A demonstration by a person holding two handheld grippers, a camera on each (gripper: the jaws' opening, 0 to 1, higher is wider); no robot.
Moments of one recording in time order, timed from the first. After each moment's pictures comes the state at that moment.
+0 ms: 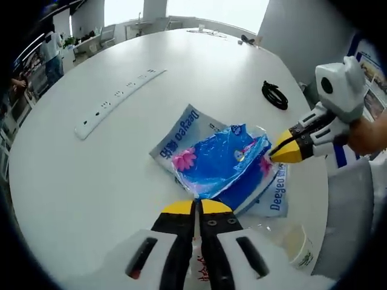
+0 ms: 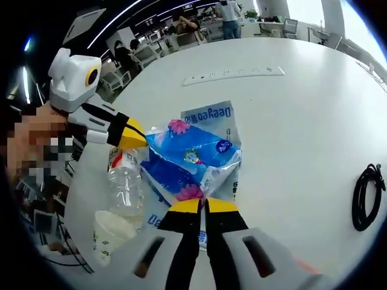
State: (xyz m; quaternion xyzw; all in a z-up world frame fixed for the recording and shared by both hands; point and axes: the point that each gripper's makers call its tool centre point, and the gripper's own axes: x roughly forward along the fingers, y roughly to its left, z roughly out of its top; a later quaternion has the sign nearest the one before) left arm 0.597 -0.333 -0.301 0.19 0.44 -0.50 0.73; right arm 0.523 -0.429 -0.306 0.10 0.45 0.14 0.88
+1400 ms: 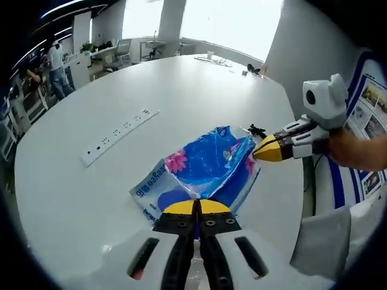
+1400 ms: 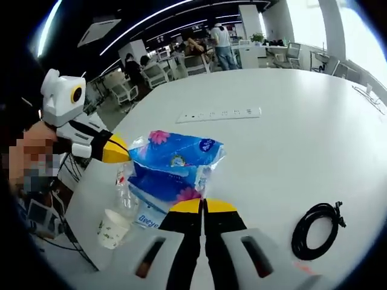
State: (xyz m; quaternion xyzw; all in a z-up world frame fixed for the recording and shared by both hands) left arm 0.562 -0.401 -0.202 0.11 0.39 -0.47 0.78; right arm 0.527 -0.520 -0.215 0.07 0.37 0.16 0.91
